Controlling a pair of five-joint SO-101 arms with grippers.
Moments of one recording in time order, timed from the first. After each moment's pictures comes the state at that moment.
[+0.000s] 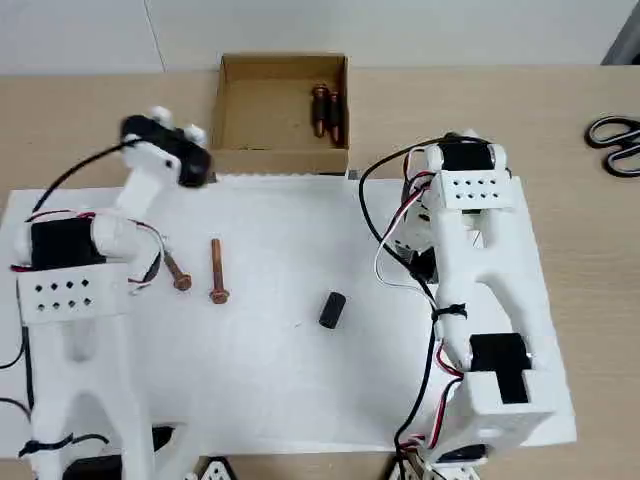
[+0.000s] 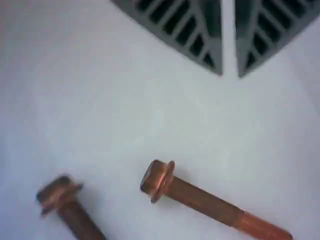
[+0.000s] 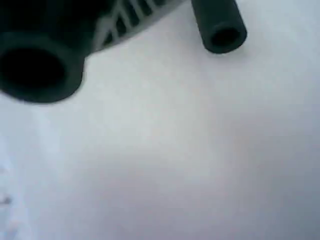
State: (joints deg) left arm -11.5 -25.7 12.8 95.5 -38.5; right arm -5.6 8.1 -3.9 97.7 -33.8
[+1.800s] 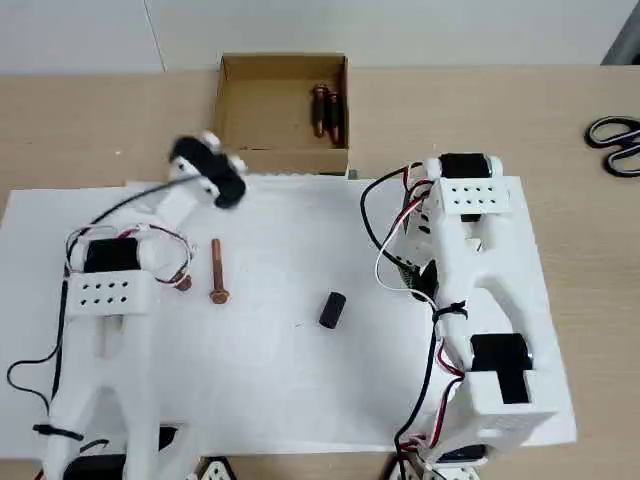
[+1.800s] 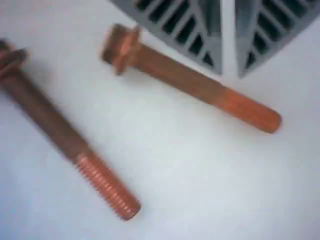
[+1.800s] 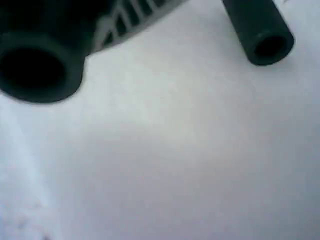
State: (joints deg) left arm -8.0 -25.5 35.1 64.7 -31.4; right arm -5.2 8.1 1.8 97.7 -33.8
